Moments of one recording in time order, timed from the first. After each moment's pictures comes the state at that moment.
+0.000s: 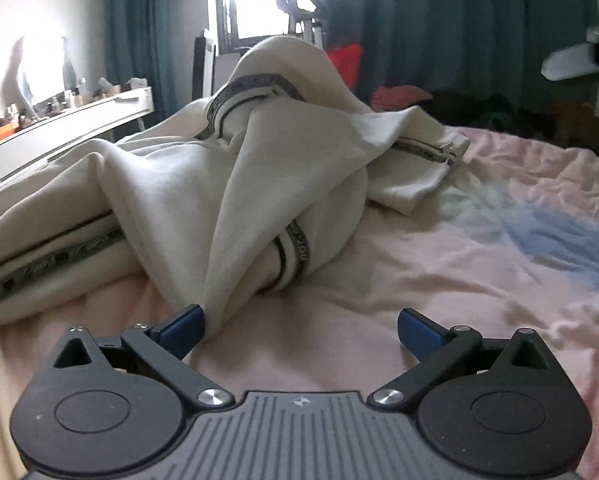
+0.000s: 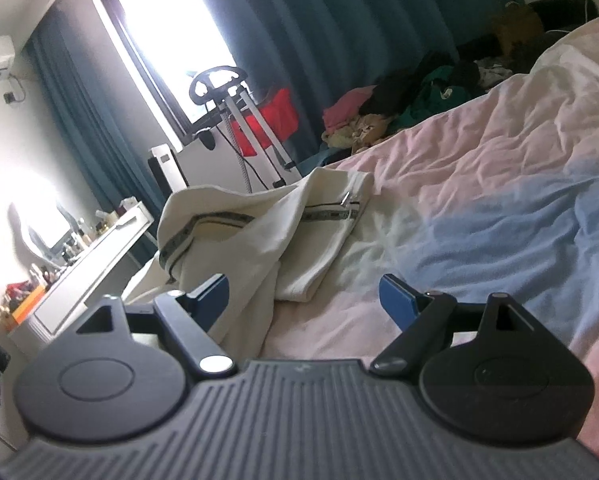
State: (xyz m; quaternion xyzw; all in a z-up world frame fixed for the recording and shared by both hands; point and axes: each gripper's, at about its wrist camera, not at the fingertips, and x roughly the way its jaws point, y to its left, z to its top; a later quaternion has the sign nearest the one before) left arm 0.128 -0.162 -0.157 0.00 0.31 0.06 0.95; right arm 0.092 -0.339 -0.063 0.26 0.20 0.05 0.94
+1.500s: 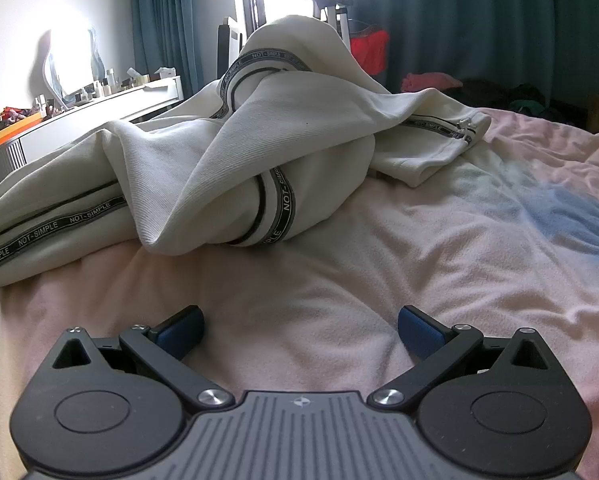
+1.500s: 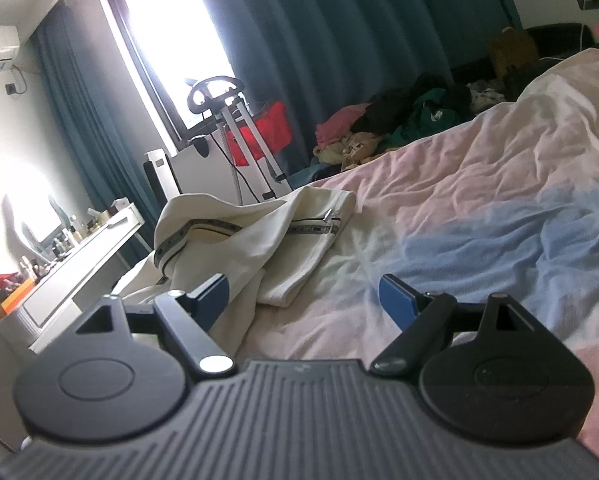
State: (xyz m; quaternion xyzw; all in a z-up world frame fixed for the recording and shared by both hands) left arm 0.121 -0.187 -0.169 0.03 0.31 0.12 0.94; right arm 0.063 -0.350 -0.052 0.23 0.18 0.03 0.95
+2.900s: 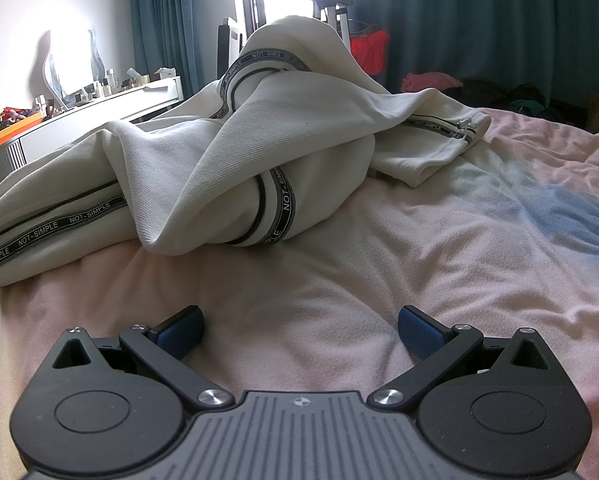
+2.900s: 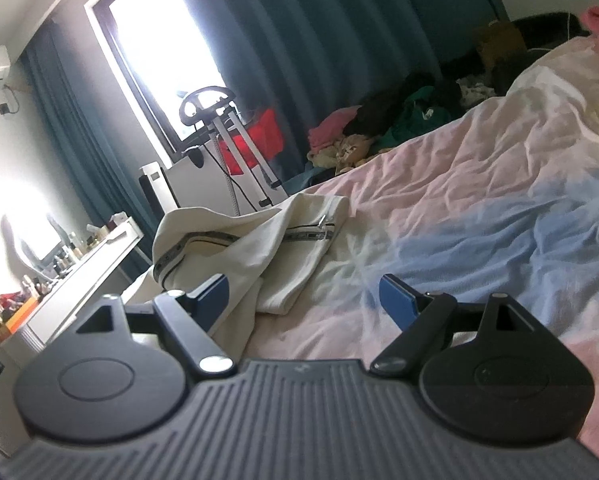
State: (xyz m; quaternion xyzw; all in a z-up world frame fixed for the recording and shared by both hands) left arm 0.118 -0.185 -0.168 0.03 0.31 0.12 0.94; right arm 0.060 -0.357 -0.050 0.25 0.18 0.02 0.95
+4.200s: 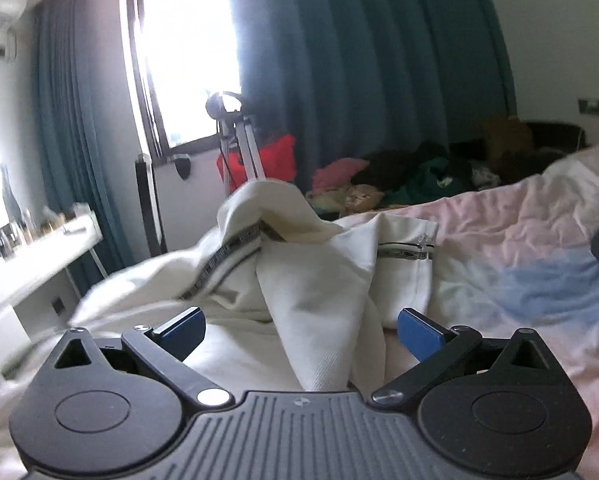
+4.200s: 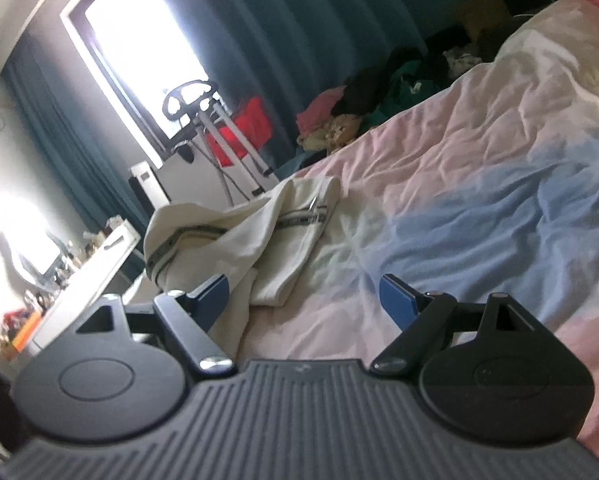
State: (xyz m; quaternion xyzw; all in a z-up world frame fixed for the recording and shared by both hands) left arm 0.140 -0.104 -0.073 0.12 0.17 -0.06 0.98; right arm 0.080 -0.359 -0.068 0.28 0.21 0.02 0.94
